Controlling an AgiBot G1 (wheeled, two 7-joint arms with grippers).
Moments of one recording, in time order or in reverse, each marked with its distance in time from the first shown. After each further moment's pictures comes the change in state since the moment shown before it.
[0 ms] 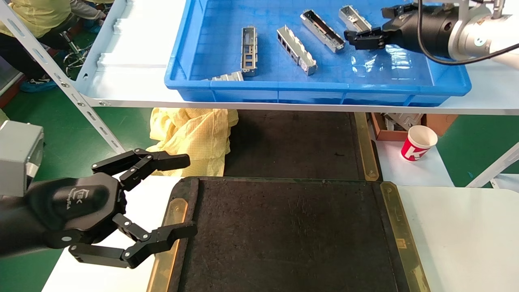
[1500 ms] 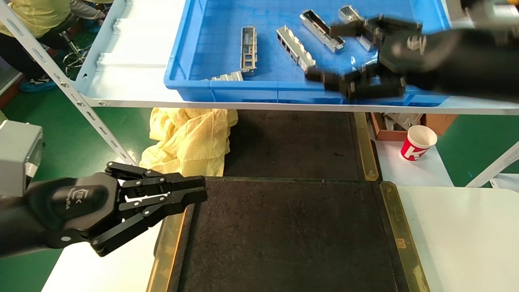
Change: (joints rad) left arm 0.000 0.000 0.000 0.000 0.000 0.000 0.000; right arm -0.315 0.346 0.121 0.759 0.276 -0.592 0.281
